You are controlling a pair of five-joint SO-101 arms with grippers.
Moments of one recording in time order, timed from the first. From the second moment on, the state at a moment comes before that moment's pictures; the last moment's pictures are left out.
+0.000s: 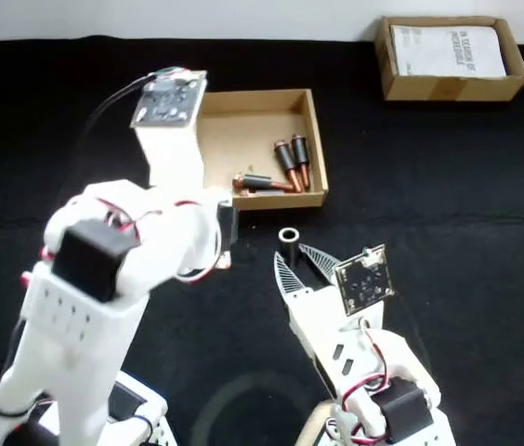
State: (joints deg) left arm 23.6 -37.1 5.1 86.5 27.0; right arm -32.2 -104.2 81.2 49.4 -1.5
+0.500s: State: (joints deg) left arm 25.7 -57.2 36.8 44.5 27.2; right arm -32.2 -104.2 87.9 38.6 -1.5
